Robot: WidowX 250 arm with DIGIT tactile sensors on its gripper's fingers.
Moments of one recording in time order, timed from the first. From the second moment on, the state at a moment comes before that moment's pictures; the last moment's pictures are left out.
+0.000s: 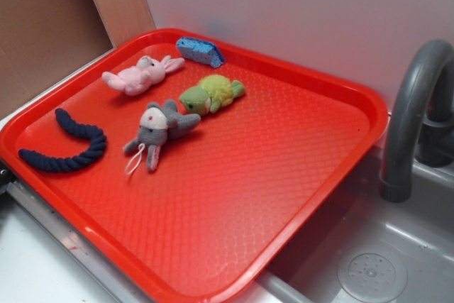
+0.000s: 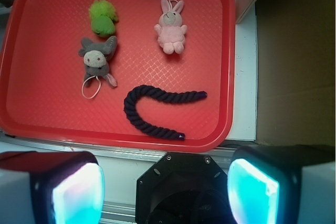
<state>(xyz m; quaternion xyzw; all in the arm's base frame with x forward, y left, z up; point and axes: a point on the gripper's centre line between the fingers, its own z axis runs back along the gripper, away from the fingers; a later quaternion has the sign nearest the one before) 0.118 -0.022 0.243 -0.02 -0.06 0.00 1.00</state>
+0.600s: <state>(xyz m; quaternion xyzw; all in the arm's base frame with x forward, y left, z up) 0.118 -0.027 0.241 -0.03 -0.06 0.01 1.00</state>
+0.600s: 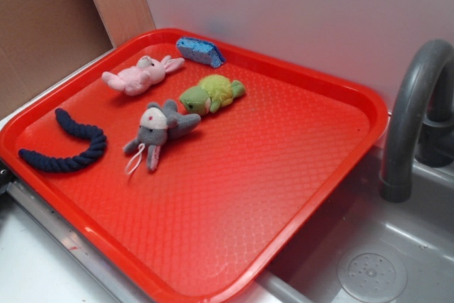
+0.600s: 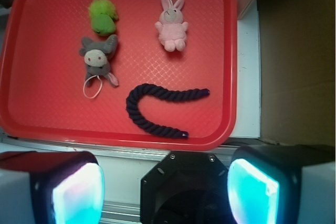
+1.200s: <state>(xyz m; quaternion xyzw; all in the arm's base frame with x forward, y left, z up) 0.170 -0.088 0.215 -0.07 -0.04 0.02 1.00</state>
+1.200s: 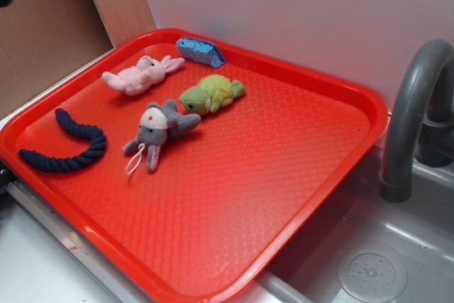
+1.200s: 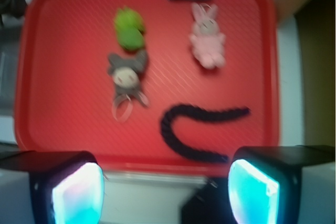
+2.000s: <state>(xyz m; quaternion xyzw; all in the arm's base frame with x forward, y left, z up) 0.236 -0.143 0.098 -0.06 0.01 0.04 1.00</state>
